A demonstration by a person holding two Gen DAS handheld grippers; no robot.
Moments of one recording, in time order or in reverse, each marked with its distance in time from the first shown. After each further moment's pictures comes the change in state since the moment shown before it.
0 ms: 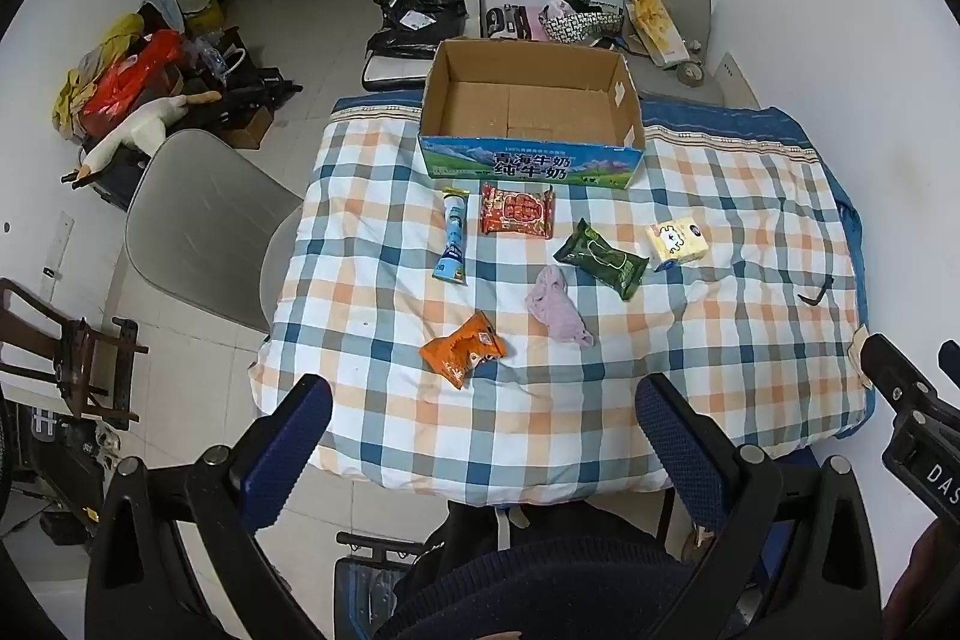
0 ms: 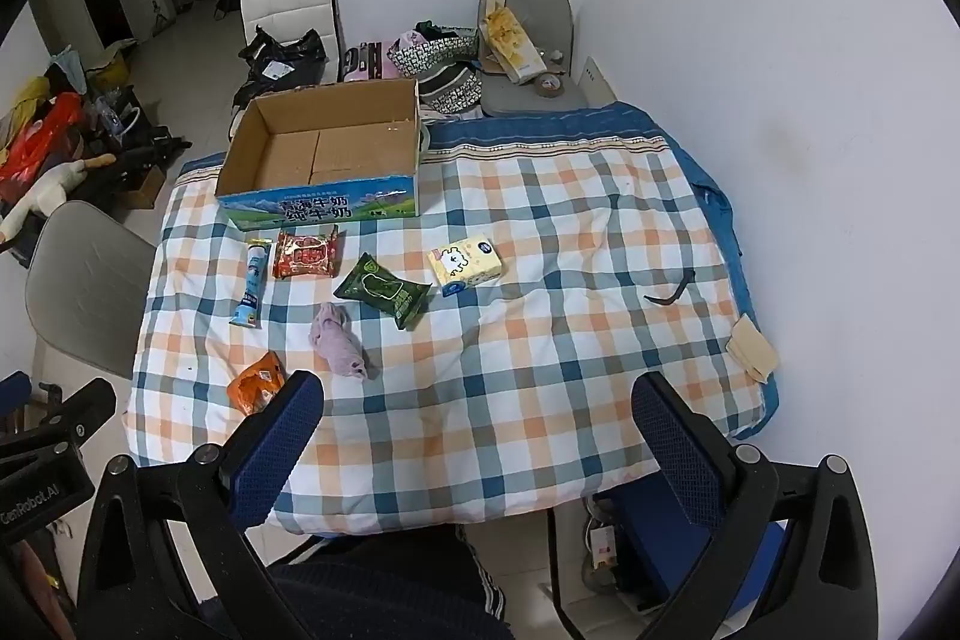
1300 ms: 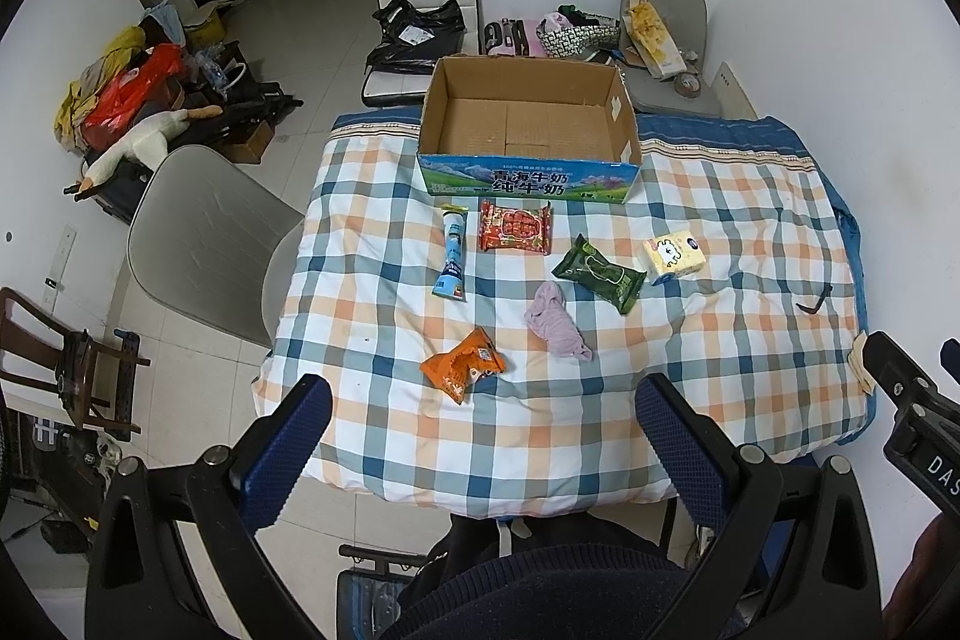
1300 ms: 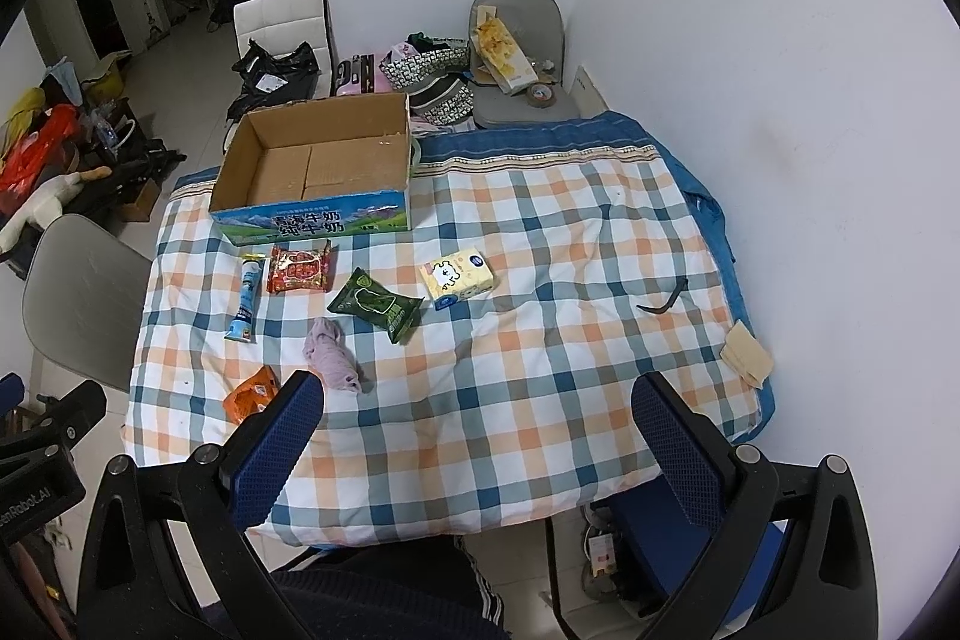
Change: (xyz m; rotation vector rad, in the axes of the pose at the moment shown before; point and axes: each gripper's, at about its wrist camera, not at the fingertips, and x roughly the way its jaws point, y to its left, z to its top) left arm -0.001 -0.001 -0.001 0.001 -0.020 0.008; right arm -0.002 -0.005 0.003 0.000 -0.024 -0.010
